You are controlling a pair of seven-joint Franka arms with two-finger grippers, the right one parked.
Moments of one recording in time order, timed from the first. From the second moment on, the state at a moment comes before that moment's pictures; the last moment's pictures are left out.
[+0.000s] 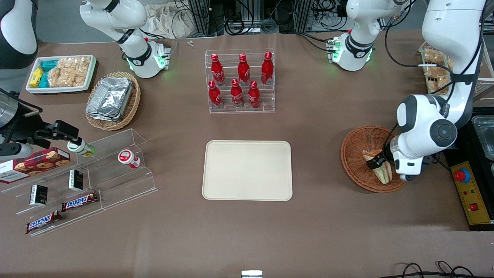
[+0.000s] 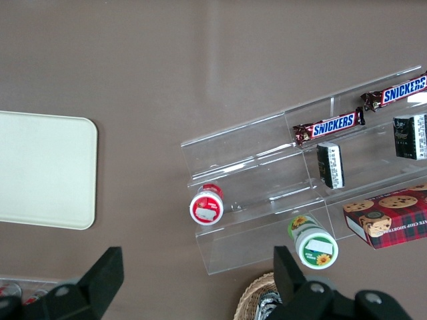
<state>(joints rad) 0.15 0.33 -0.19 -2.04 0.04 2.27 -0.75</state>
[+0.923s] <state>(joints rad) 0.15 0.39 -0.18 -2.04 0.10 2.34 -0.74</state>
